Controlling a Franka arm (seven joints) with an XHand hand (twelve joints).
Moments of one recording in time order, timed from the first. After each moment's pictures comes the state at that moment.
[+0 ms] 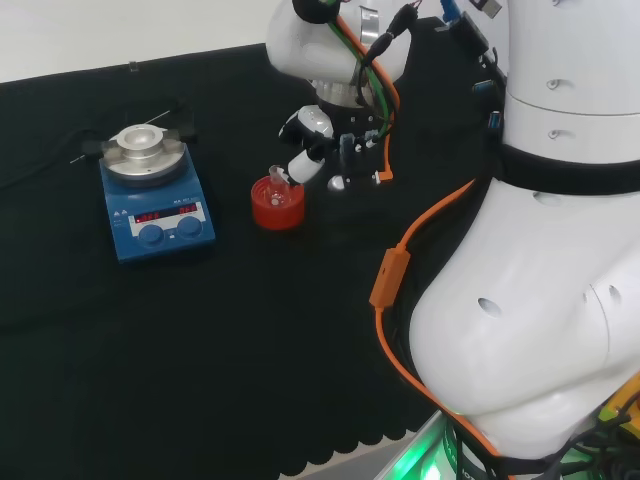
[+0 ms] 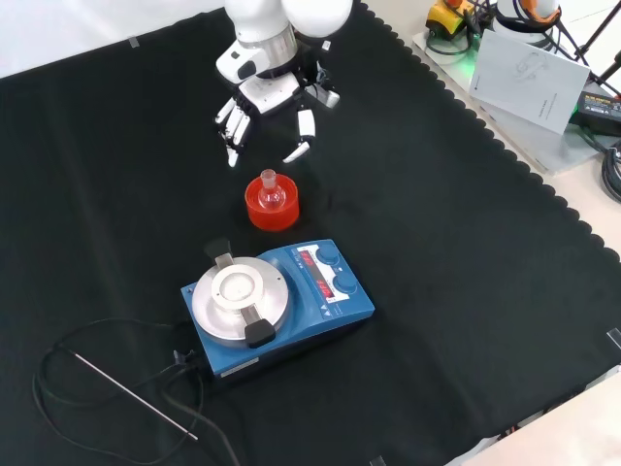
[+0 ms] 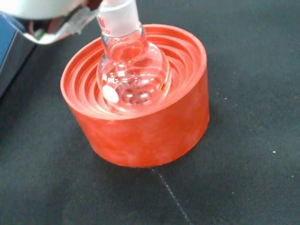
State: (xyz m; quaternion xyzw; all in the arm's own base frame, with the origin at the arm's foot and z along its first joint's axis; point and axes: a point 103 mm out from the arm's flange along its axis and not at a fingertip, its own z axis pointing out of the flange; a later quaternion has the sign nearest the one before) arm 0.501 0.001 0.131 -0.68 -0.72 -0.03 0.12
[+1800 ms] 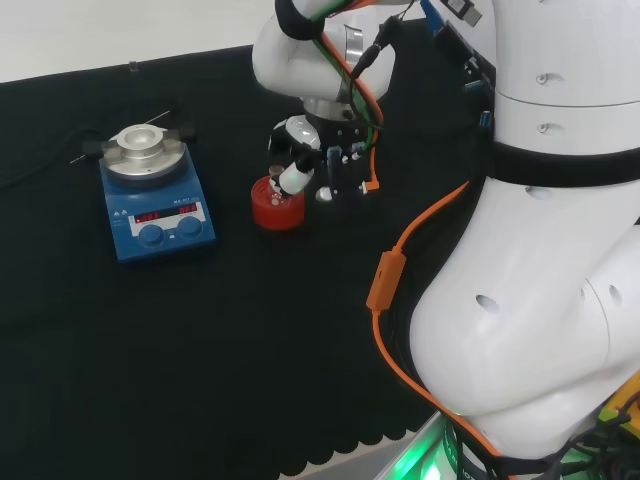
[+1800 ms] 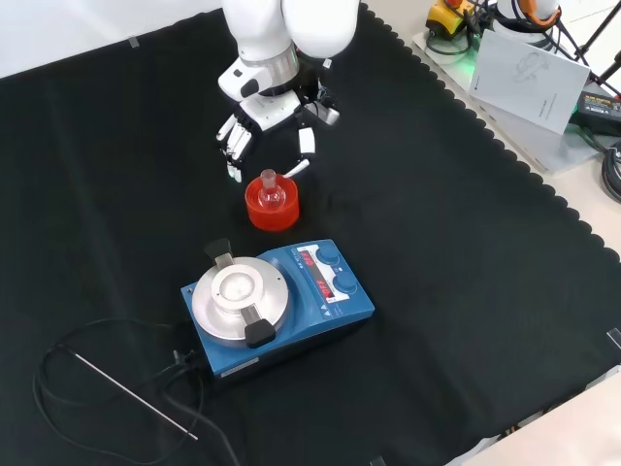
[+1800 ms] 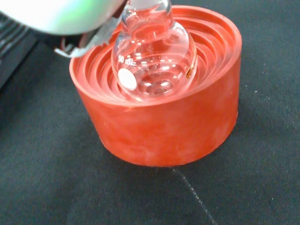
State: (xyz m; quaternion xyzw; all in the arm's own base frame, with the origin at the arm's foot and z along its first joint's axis) arm 0.510 0.018 0.110 -0.67 -0.73 -0.04 0.11
